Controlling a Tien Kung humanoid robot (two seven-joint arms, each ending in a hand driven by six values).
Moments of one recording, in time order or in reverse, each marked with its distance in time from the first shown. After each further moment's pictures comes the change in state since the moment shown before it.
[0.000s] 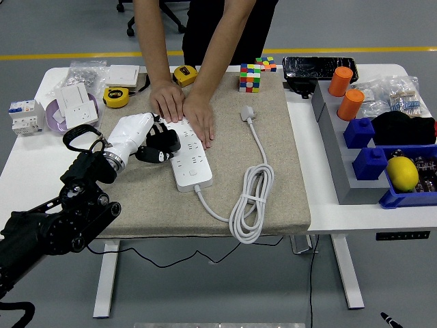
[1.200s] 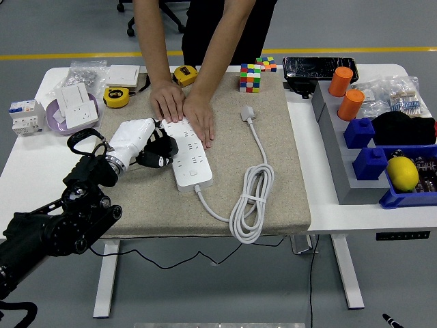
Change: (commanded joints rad) left arm -0.009 -0.018 0.019 0.046 0.016 -0.005 0.000; right arm -0.005 -0.004 0.008 0.000 -0.014 0.003 -0.001
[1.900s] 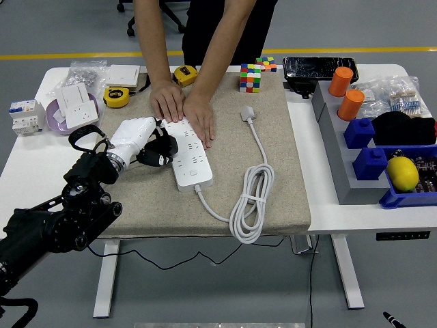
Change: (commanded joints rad) left arm -0.018 -0.001 0.004 0.008 -0.001 -0.020 0.001; right arm 0.006 -0.002 -0.005 0.000 0.011 -0.001 0.001
